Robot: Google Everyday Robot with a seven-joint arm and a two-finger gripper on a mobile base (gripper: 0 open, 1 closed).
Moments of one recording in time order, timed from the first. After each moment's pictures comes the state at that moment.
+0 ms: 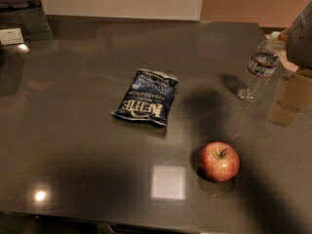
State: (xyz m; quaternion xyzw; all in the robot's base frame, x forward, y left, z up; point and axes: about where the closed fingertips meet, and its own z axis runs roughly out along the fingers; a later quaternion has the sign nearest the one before) arm 0.438 -0.217 0.976 -0.60 0.78 -0.03 0.16
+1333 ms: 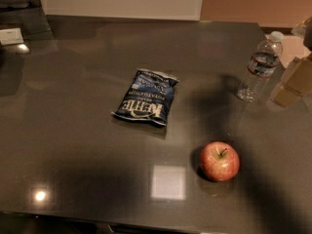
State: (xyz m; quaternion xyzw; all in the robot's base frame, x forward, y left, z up) arm 0.468 -0.250 0.992 -0.51 0.83 -0.06 0.23
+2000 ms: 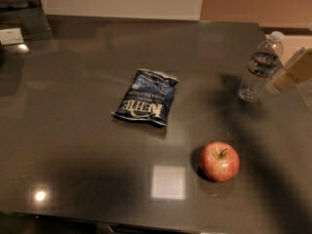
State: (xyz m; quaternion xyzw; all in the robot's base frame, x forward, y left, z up) arm 0.511 -0.286 0.989 -0.42 0.85 -0.05 0.31
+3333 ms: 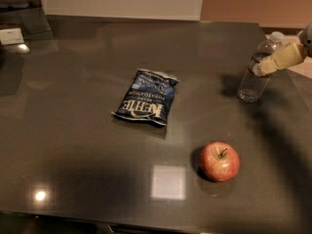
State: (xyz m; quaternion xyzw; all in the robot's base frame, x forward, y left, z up) arm 0.602 -0.316 0.947 -0.32 0.87 0.04 0.38
